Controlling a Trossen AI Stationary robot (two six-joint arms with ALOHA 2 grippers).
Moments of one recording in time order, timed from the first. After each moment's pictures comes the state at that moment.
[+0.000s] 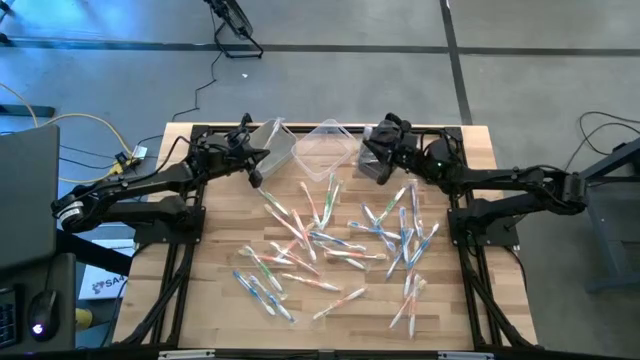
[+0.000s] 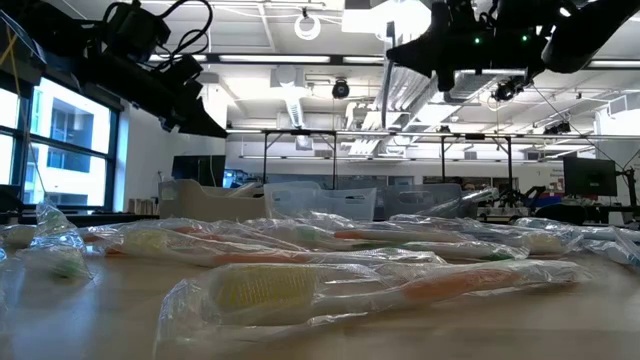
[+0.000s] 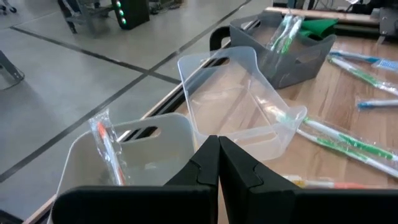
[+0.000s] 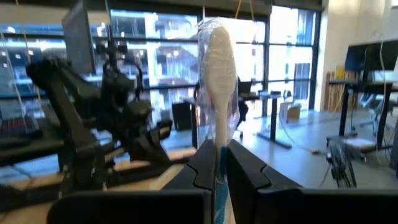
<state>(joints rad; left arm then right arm) 0.61 0.92 0.40 0.24 0.01 0.10 -0.40 1.16 0.49 0.87 0.00 0.03</state>
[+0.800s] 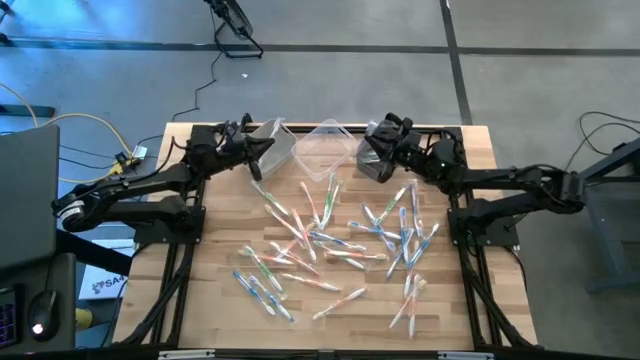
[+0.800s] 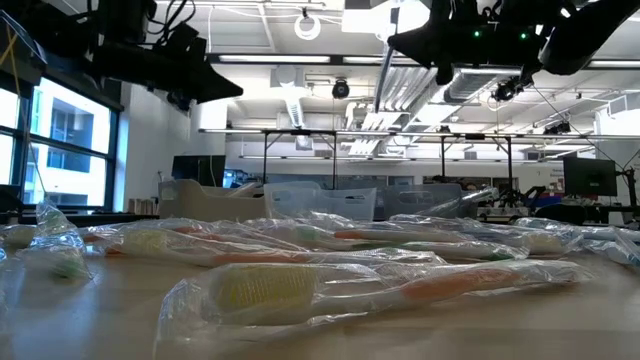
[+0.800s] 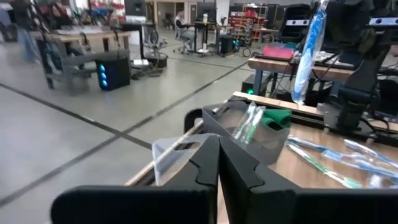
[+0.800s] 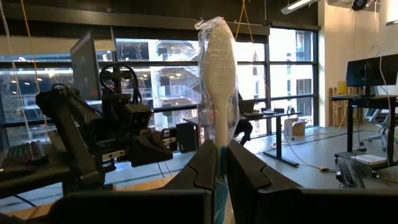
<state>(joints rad) 0.61 0.94 0.40 0.56 0.13 -0.03 -0.40 1.19 0.49 0.99 0.00 0.07</state>
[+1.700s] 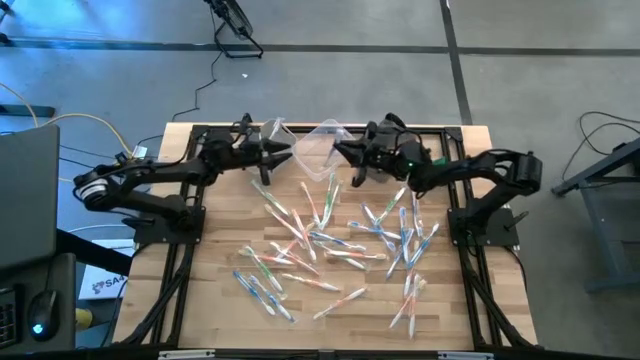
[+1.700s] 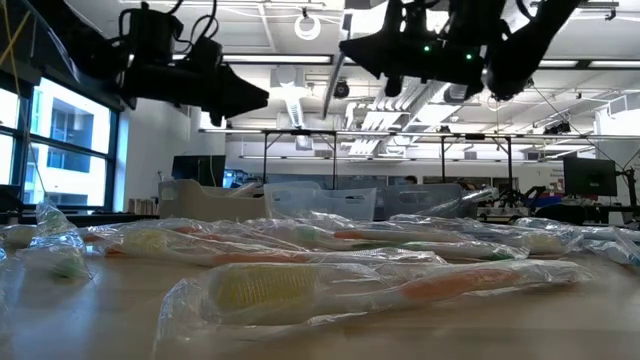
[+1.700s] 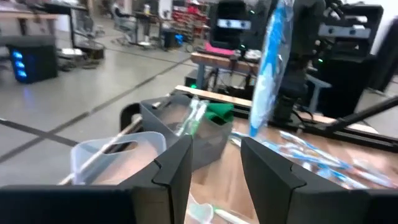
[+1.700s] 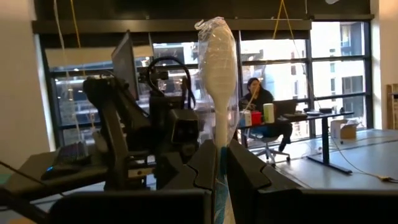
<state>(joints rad) 0.61 1.23 0.46 0.78 0.40 -0.11 -0.35 1.58 0.69 1.22 -0.11 0.13</state>
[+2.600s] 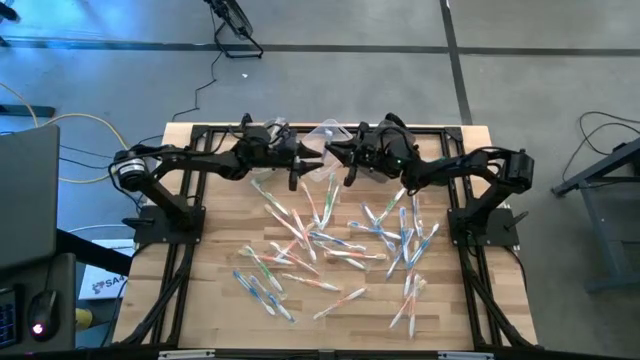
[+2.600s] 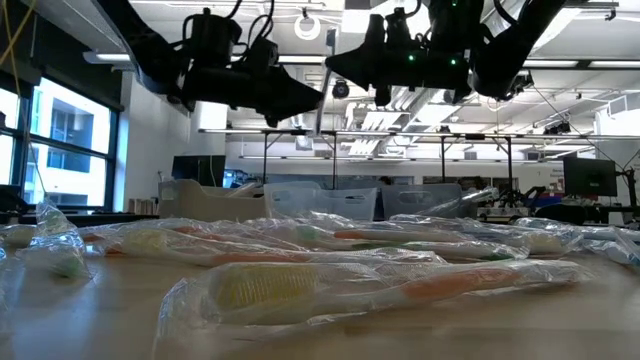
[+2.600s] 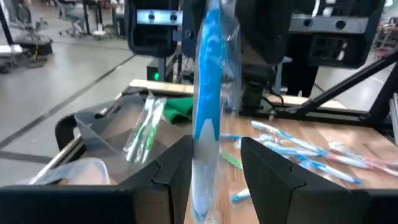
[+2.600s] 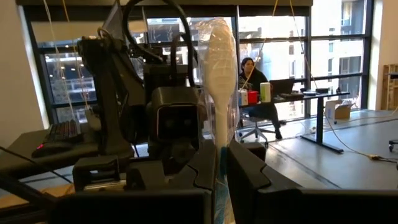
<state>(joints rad) 0.46 1.54 0.75 0.75 0.43 -0.03 -0.35 1.63 0.75 1.11 -0.10 0.11</state>
